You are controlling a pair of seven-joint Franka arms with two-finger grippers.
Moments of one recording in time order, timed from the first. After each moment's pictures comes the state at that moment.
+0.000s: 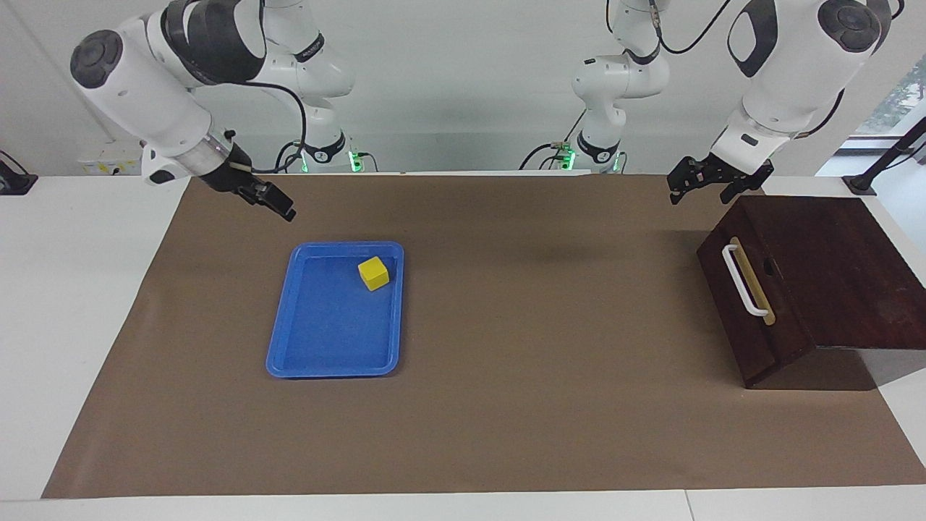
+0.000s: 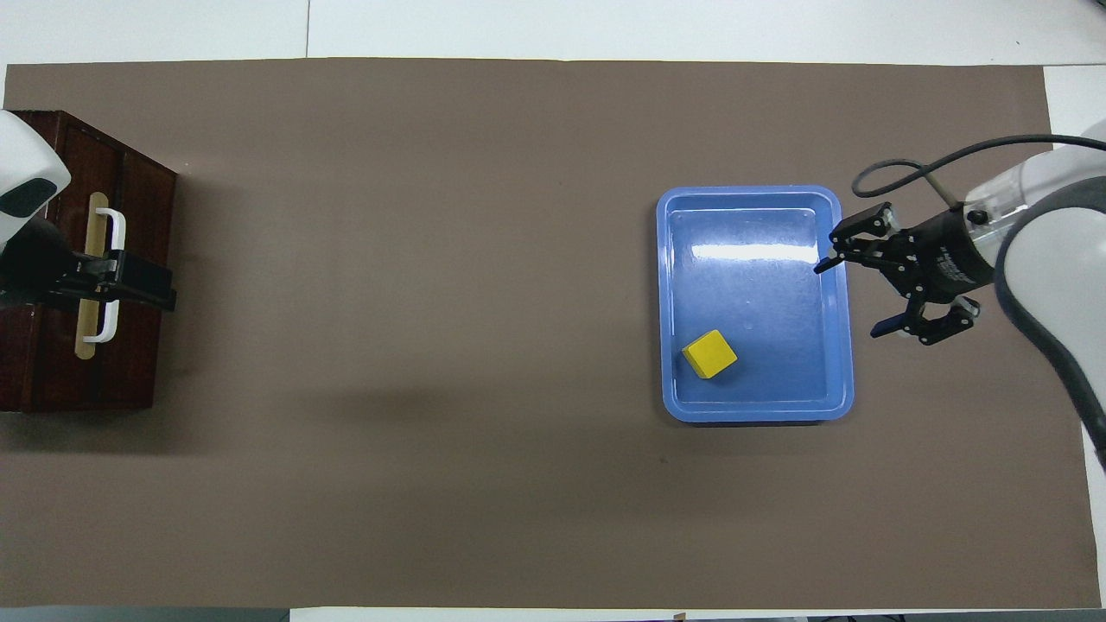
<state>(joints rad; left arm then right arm) -0.01 -0.02 -0.10 -1.65 -0.01 1.52 -0.03 -0.05 0.11 0.05 -1.81 0.37 1.69 0.80</state>
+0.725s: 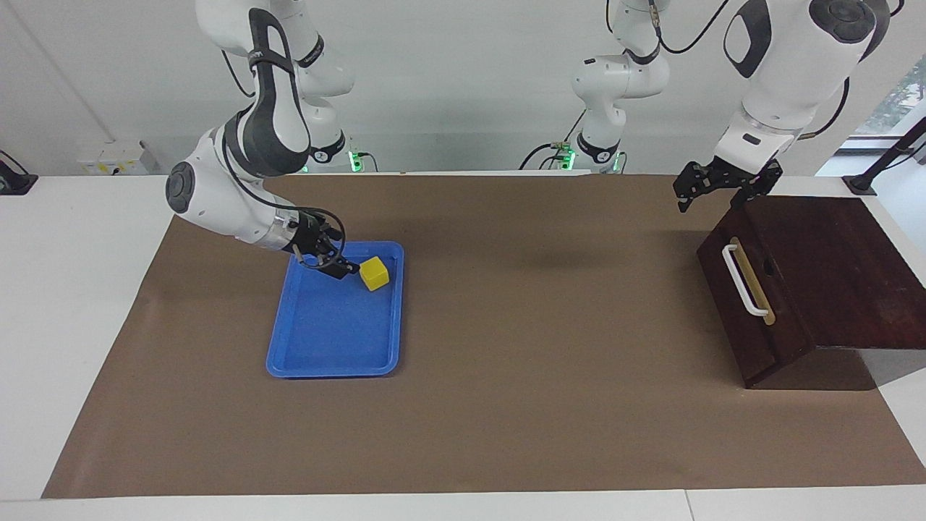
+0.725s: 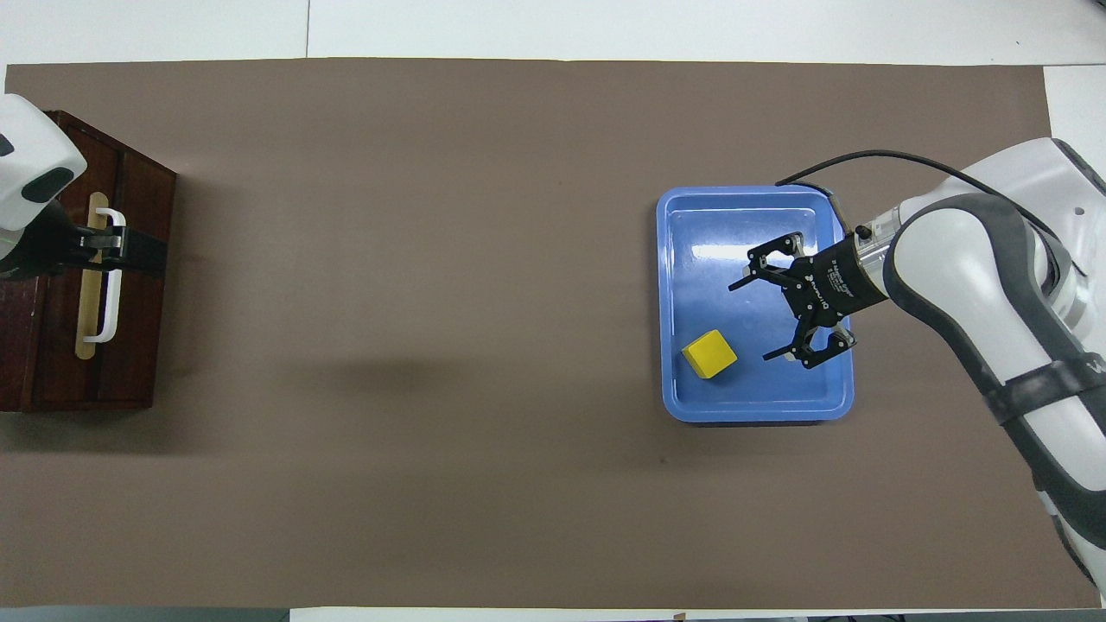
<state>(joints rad) -0.01 0.00 -0.11 -1.71 0.13 1.70 -0.03 0.00 0.21 0.04 -1.94 0.62 1.79 0.99</state>
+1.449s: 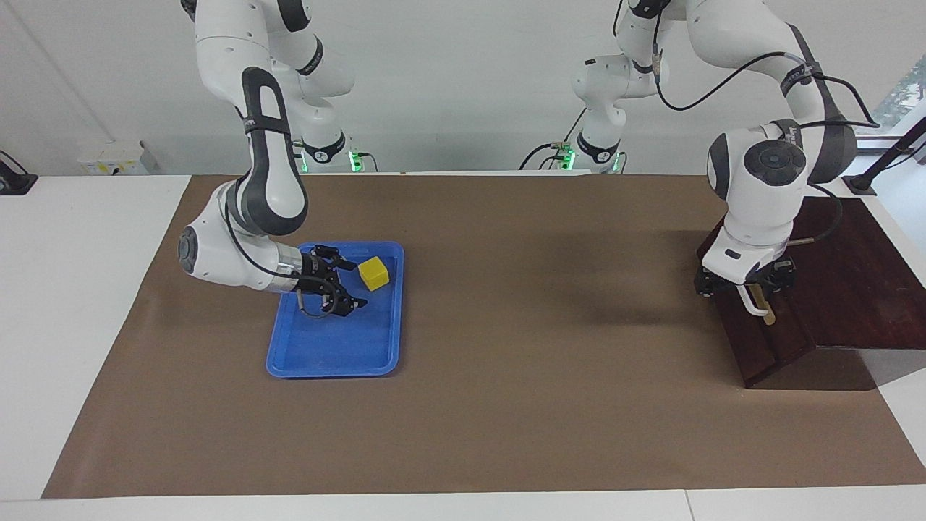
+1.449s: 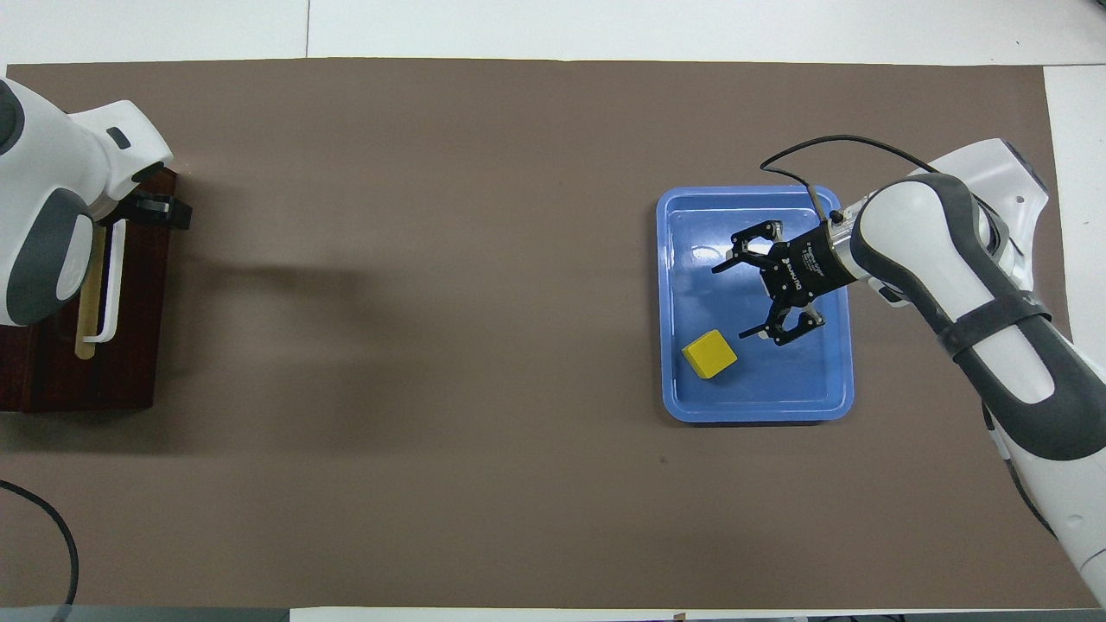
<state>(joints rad) 0.04 0.24 -0.09 -1.77 0.42 2.08 -0.03 0.00 0.36 0.04 -1.86 0.68 1.85 0.99</state>
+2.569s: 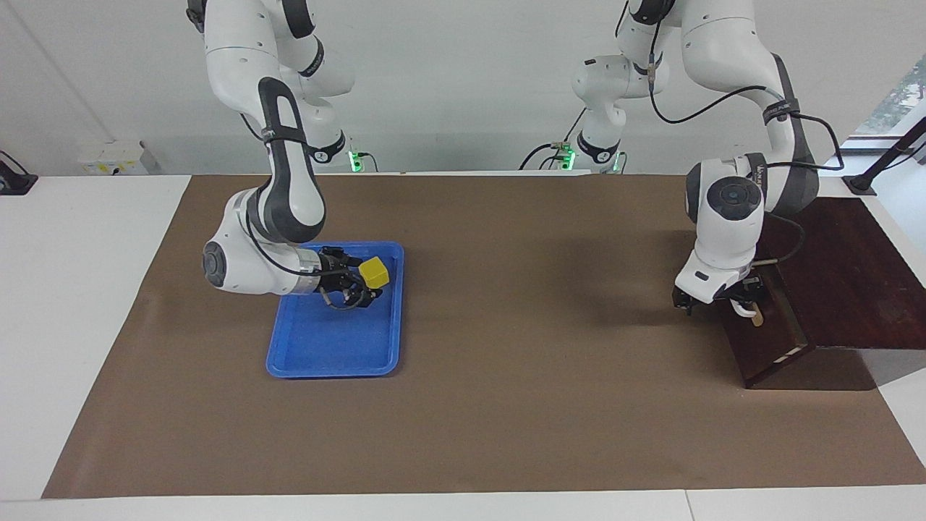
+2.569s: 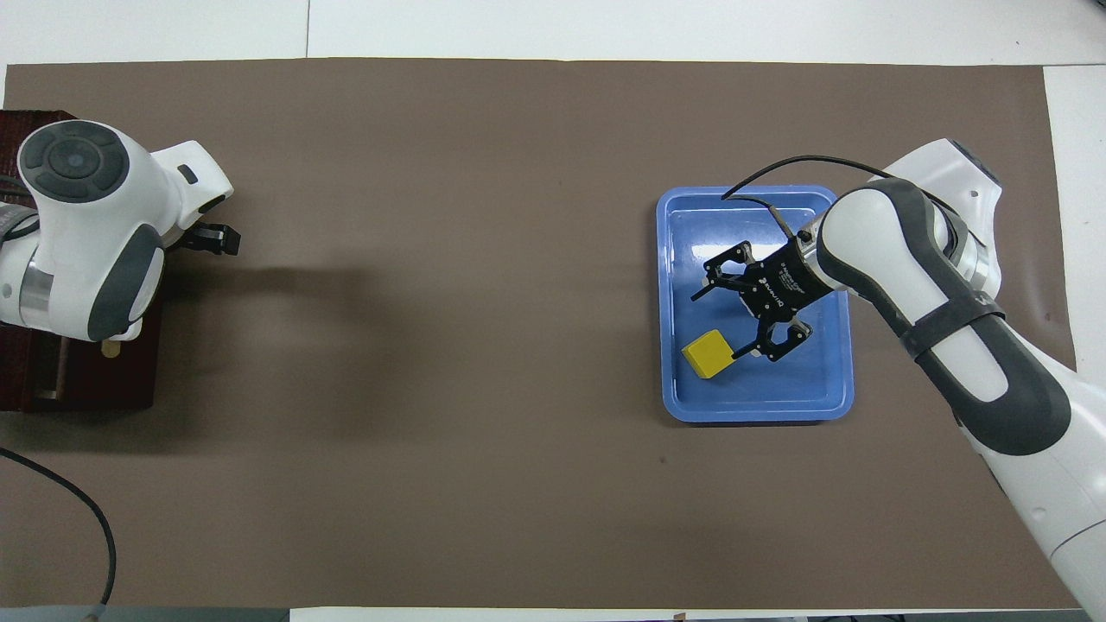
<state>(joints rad) -0.01 0.27 -0.11 -1.87 0.46 2.14 -0.13 0.04 0.39 0.04 -1.86 0.62 1.77 0.81</state>
